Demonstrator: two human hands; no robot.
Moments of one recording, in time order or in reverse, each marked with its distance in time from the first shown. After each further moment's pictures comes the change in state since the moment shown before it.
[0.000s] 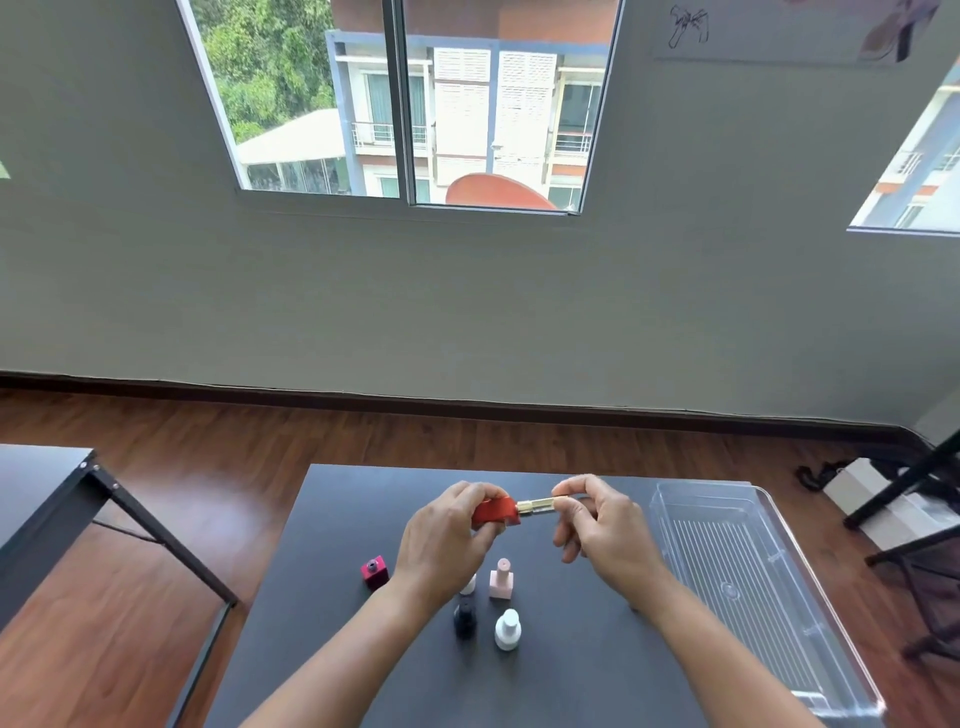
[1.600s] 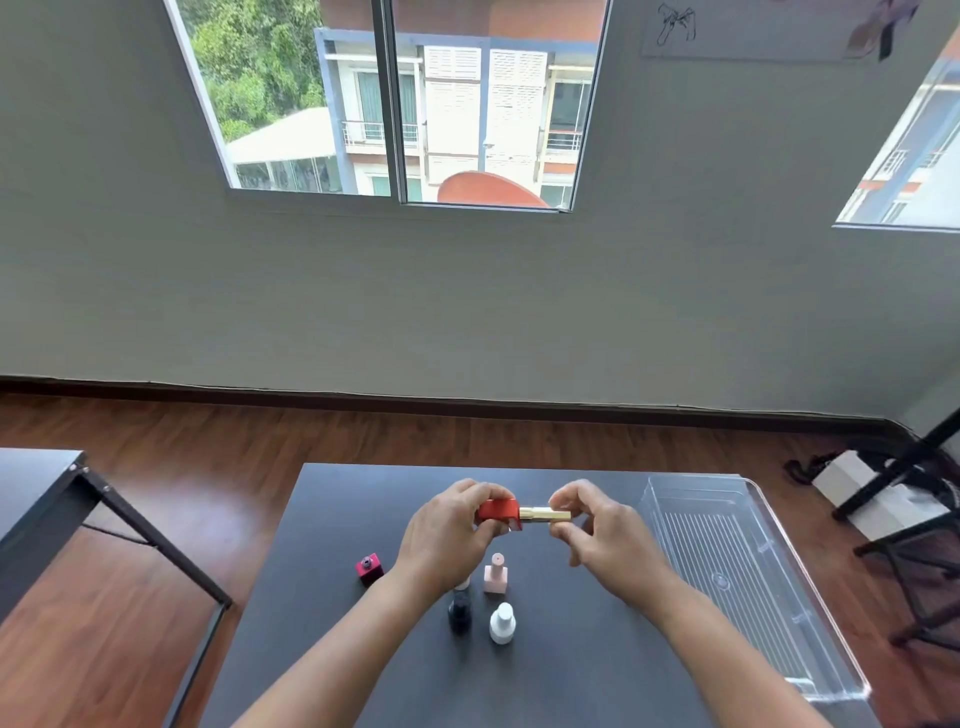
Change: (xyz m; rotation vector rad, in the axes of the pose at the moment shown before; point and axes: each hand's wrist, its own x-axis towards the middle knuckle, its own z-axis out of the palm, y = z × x) left_hand 0.005 0.004 0.003 -0.042 -0.119 -0.006; right_hand -0.008 0.015 -0.010 -0.304 -0.072 -0.079
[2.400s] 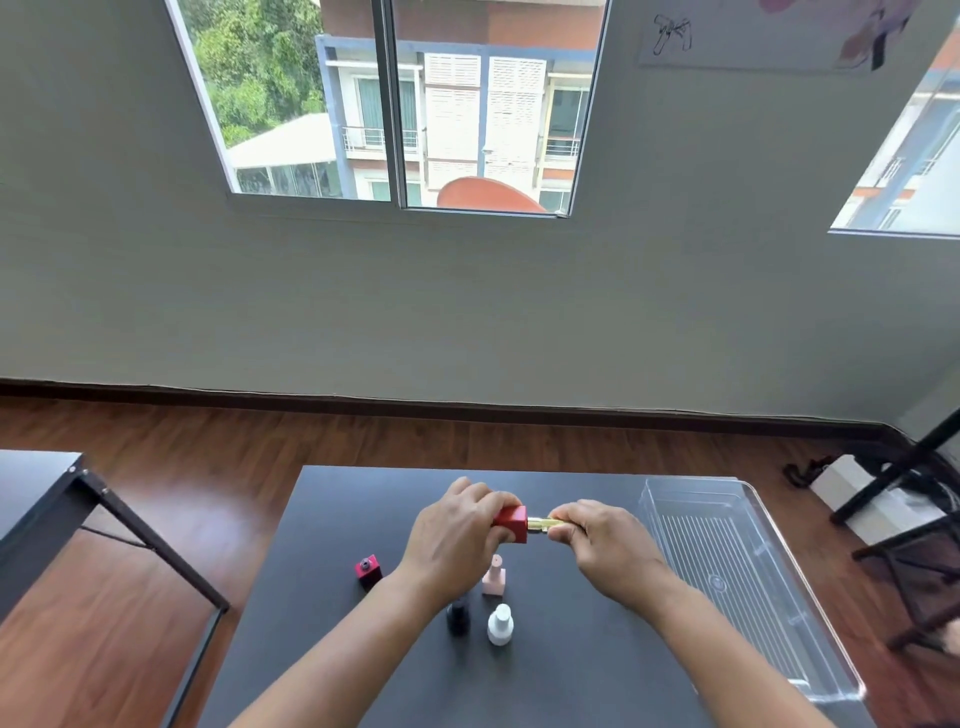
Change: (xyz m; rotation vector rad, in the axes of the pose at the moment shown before) left_hand -0.001 0.008 0.001 0.264 0.007 0.172; right_hand -0.001 -0.003 -0.003 -0.262 -0.039 -0.042
